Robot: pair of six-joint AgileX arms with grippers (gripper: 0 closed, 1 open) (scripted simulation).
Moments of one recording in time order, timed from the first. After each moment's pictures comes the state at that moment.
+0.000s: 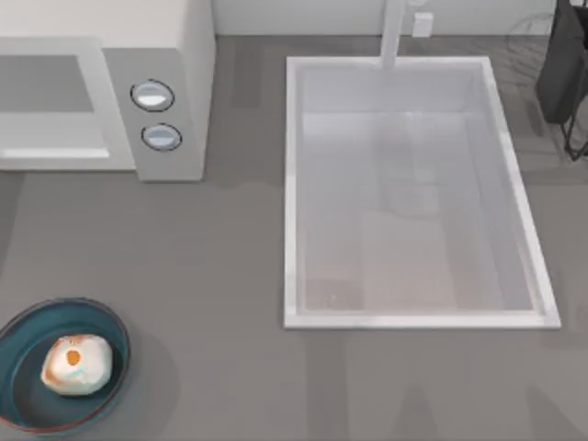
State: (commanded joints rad) left arm 1.04 1.84 1.07 -0.36 0.67 0.92; right arm 0.00 0.00 0.00 0.00 0.00 0.00
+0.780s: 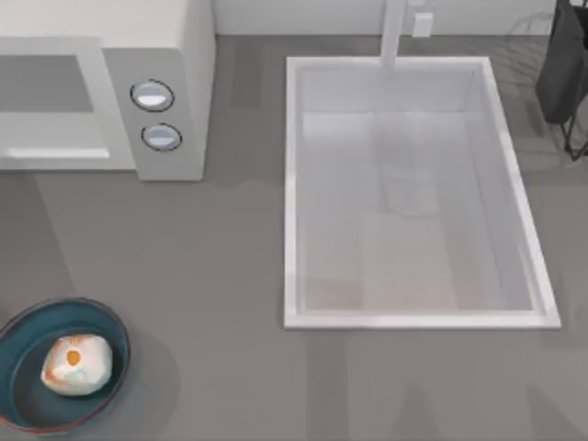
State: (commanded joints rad) left arm 0.86 1.53 0.71 -0.19 0.58 0.72; right arm 0.00 0.00 0.00 0.00 0.00 0.00
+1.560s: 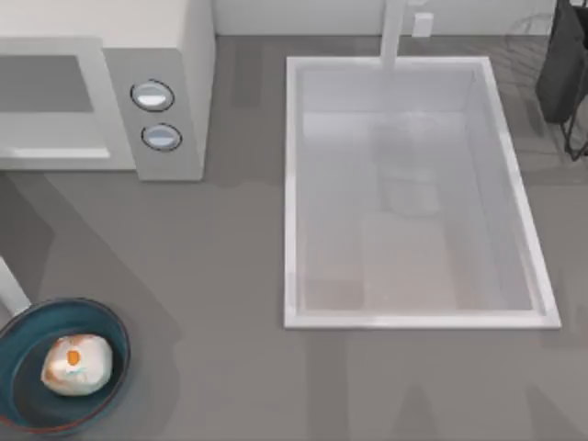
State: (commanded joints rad) left arm 0.56 1.25 0.47 -0.11 0.41 0.45; right arm 0.00 0.00 0.00 0.00 0.00 0.00
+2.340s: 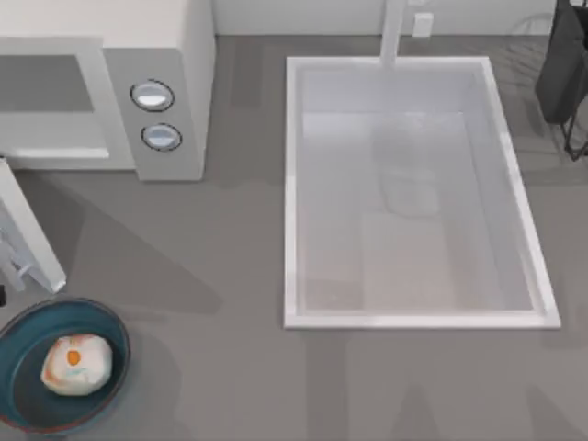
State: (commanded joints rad) left arm 0.31 1.16 0.40 -0.09 0.24 0.25; right arm 0.00 0.00 0.00 0.00 0.00 0.00
